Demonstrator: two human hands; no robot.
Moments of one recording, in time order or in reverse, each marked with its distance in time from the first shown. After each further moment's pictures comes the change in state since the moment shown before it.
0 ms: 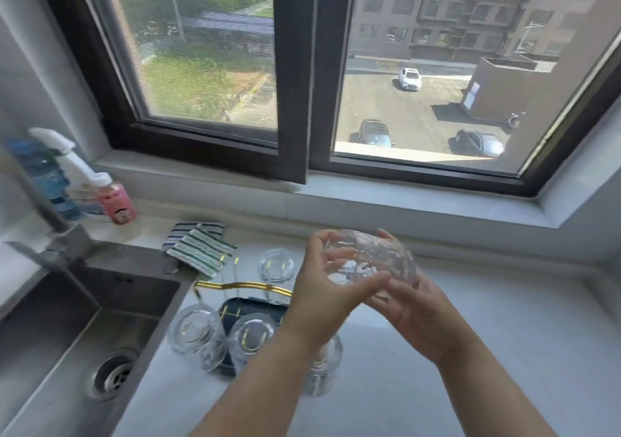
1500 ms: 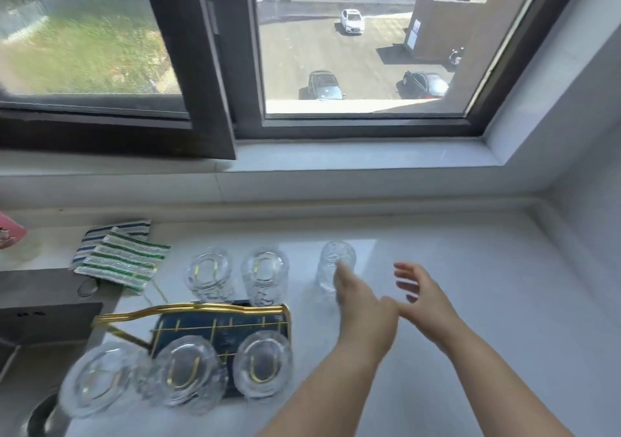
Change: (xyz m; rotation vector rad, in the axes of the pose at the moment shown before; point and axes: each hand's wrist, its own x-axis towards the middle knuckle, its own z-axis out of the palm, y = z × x) left_hand 0.027 -0.089 0.121 0.339 -0.187 -0.362; right_hand -0.035 0.044 -0.127 -0.787 0.713 0.207
